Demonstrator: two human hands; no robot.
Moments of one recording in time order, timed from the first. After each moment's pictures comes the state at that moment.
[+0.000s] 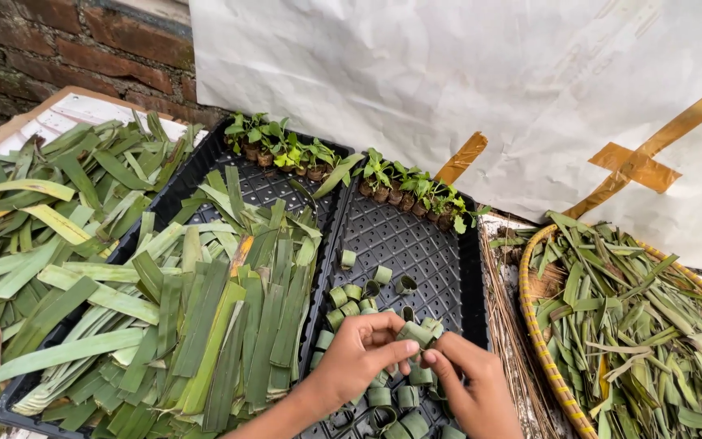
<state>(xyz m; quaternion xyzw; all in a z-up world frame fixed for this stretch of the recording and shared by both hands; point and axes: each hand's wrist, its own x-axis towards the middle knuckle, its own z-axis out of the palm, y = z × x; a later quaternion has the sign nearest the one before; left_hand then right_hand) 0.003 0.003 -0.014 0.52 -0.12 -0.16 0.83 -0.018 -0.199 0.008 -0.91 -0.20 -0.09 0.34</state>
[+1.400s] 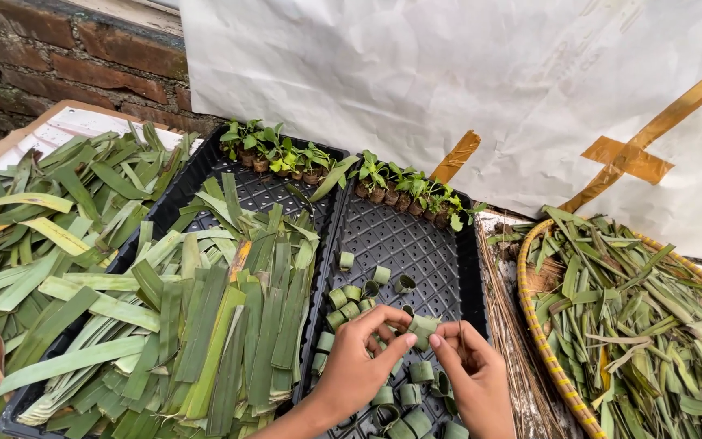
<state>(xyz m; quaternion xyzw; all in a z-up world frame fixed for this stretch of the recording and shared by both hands) -0.007 -0.001 0.003 0.71 -0.08 -0.03 0.70 -0.023 -0.187 -0.003 -0.79 0.05 -0.06 0.61</state>
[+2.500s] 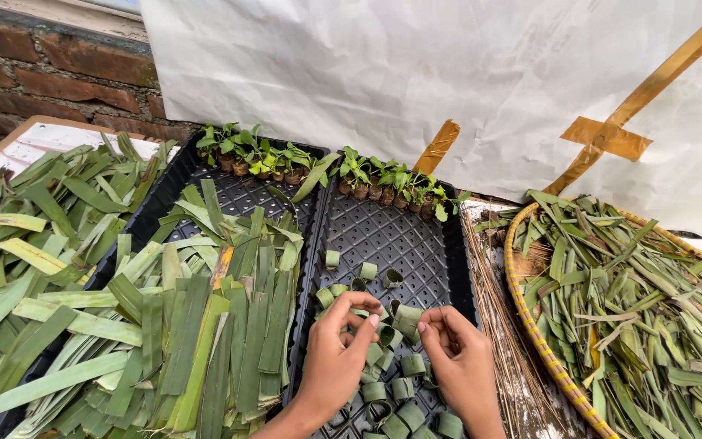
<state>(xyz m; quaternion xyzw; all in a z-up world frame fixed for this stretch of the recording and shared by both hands) -0.006 0.001 0.005 0.70 0.00 -0.01 0.71 -0.015 -0.184 0.001 -0.88 0.01 -0.12 0.47</state>
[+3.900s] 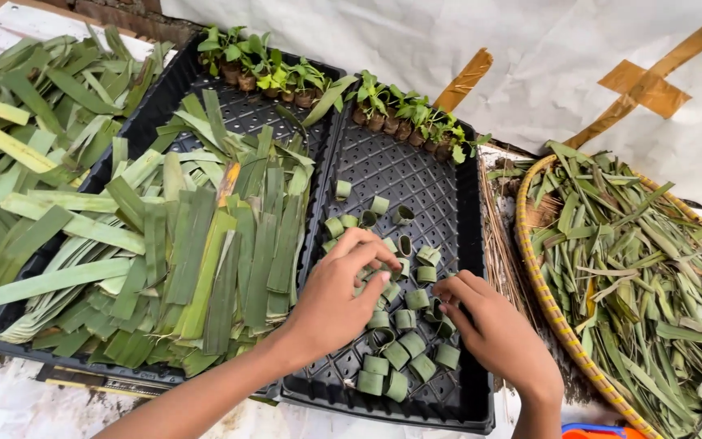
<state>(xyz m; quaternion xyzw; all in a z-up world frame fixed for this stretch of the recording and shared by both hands) -0.028 0.032 0.020 0.78 -0.14 -0.06 0.61 -0.039 -0.213 0.034 -0.97 -0.16 0.09 0.17</state>
